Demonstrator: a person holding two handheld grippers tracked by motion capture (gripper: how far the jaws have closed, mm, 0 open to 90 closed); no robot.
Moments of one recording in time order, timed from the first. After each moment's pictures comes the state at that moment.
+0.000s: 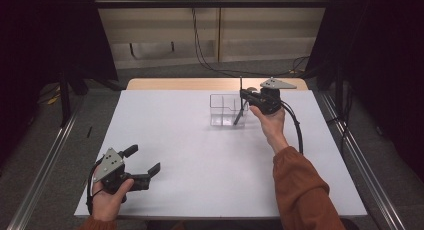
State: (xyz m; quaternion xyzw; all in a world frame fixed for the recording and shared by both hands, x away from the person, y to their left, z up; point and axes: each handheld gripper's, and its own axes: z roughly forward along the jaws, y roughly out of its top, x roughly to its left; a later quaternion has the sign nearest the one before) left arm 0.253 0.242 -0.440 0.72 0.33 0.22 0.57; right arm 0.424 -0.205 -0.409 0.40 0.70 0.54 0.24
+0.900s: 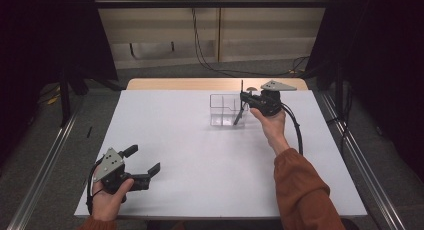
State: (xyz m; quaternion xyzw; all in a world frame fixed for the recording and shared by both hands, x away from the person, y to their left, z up) left arm 0.253 0.242 -0.440 0.73 0.33 0.22 0.56; right arm 0.424 -0.208 -0.417 0.41 0.70 0.54 0.22
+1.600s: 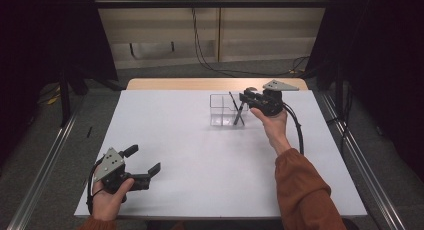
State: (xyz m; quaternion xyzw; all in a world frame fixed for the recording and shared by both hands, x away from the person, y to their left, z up) left arm 0.254 0.242 -0.441 0.73 0.33 0.22 0.56; right arm 0.422 -0.212 -0.414 0.40 0.70 0.55 0.22
